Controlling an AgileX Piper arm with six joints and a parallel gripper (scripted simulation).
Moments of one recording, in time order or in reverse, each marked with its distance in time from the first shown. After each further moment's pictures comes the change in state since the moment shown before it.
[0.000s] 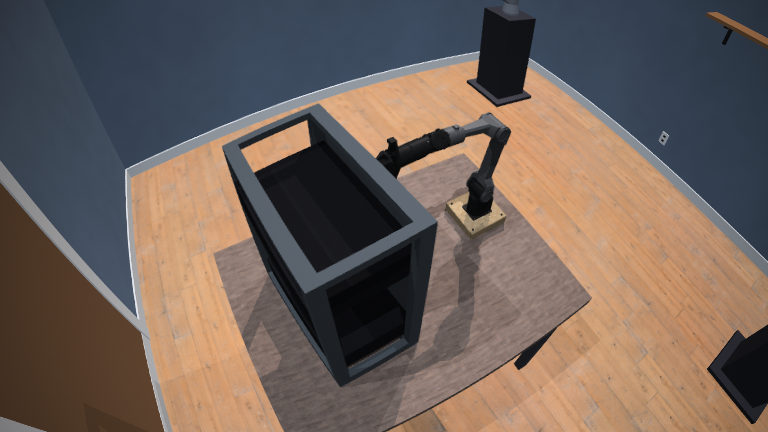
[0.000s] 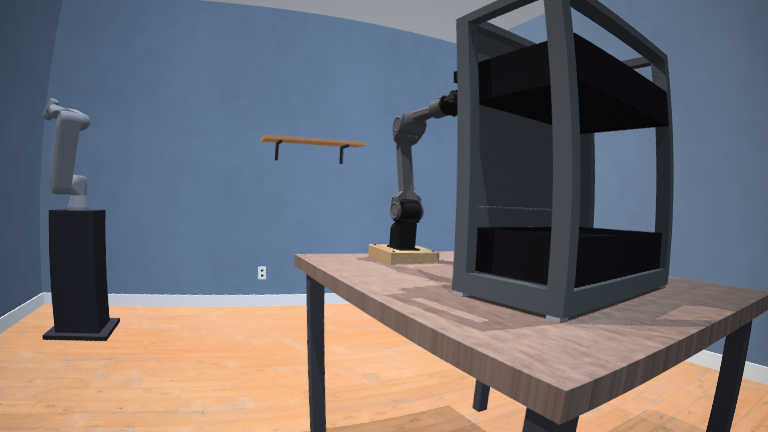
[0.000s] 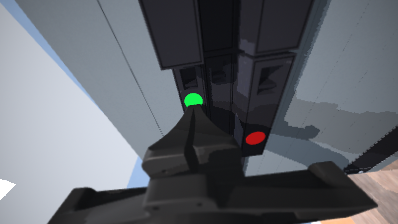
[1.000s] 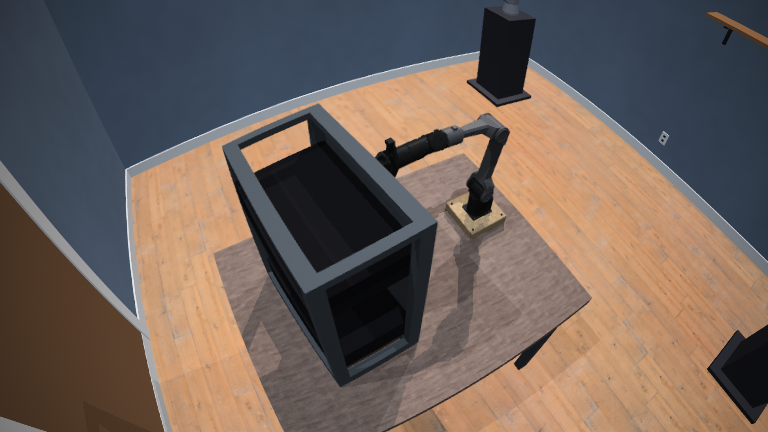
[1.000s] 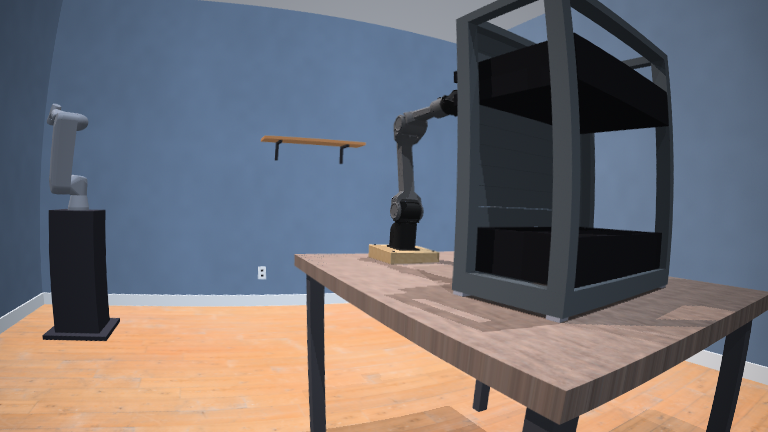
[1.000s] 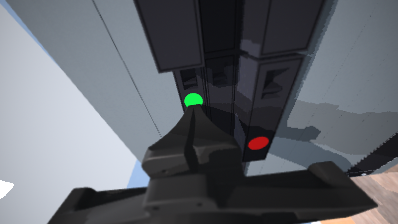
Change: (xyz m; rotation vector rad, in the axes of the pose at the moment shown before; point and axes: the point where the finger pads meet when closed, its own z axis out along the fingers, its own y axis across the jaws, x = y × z) arm 0.000 0.000 0.006 0.000 0.000 0.000
